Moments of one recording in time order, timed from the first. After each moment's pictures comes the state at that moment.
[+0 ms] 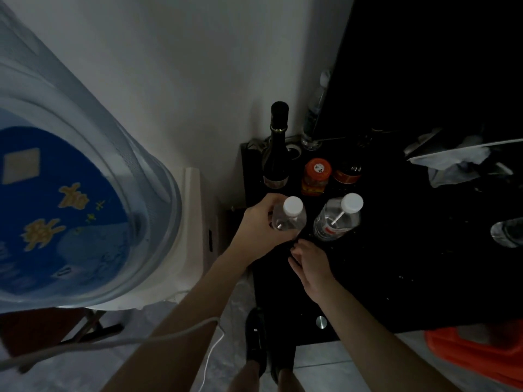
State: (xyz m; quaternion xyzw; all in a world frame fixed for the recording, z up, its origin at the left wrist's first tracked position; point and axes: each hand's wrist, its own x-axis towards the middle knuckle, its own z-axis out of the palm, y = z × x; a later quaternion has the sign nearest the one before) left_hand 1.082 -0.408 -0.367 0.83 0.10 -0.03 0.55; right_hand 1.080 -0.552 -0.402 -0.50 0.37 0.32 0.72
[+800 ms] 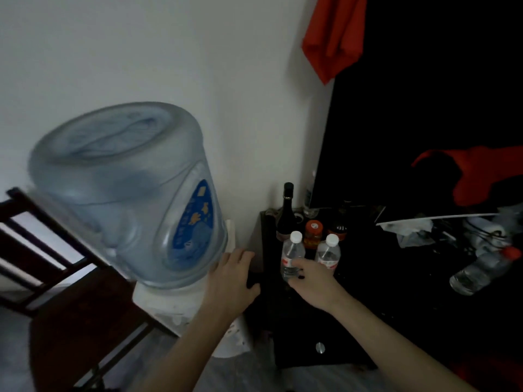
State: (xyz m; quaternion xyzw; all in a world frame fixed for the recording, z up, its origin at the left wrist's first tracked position) left_hand 0.916 -0.401 -0.201 0.99 0.13 0.01 0.08; right_hand 1.009 -0.583 -0.204 -0.88 -0.18 0.28 0.35
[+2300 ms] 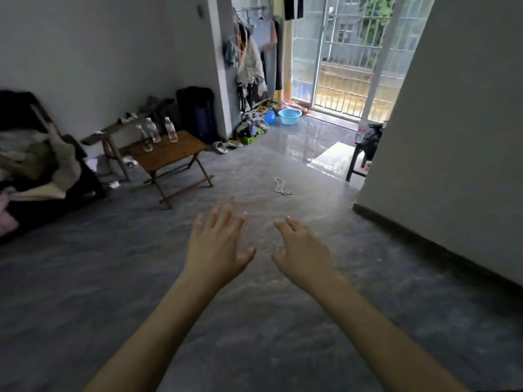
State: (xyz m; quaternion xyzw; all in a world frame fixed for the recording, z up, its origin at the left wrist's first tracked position) left_hand 0.202 -0.549 -0.095 0.25 0.97 0.01 -0.03; right_hand 0.261 -0.384 -0.106 -0.09 -0.98 0.19 0.01
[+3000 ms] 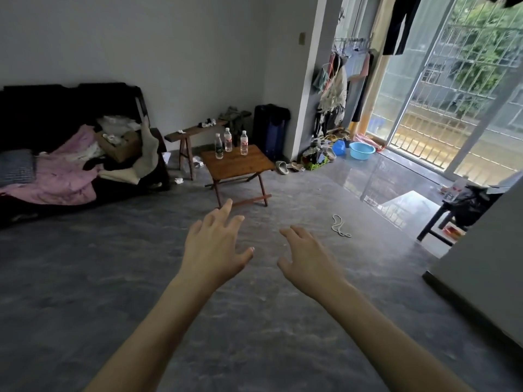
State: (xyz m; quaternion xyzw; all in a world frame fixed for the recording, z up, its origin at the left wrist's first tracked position) left_hand 0.040 -0.700 -0.077 0.09 0.99 0.06 -0.04; right_hand 0.050 -0.508 -0.094 0.06 -0.98 0.17 -0.01
